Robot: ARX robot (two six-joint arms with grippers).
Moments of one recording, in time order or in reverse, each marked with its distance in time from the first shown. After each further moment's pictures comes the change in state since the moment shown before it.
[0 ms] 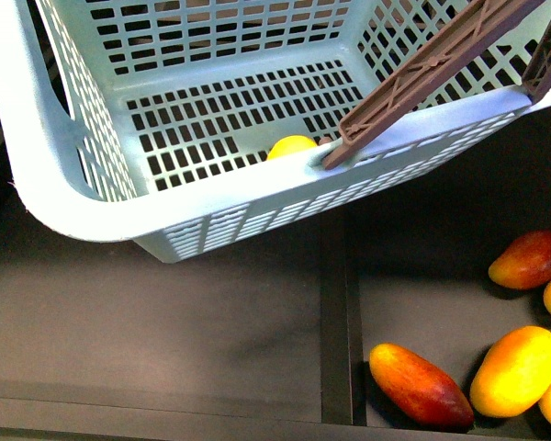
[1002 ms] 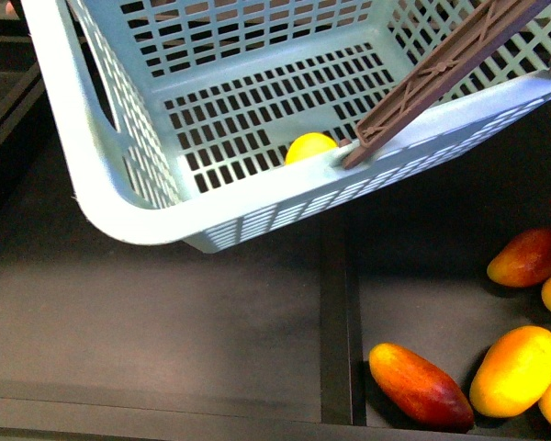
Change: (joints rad) left arm -0.001 0.000 0.000 0.000 0.003 0.000; right arm 0.062 0.401 0.295 0.021 -0.018 0.051
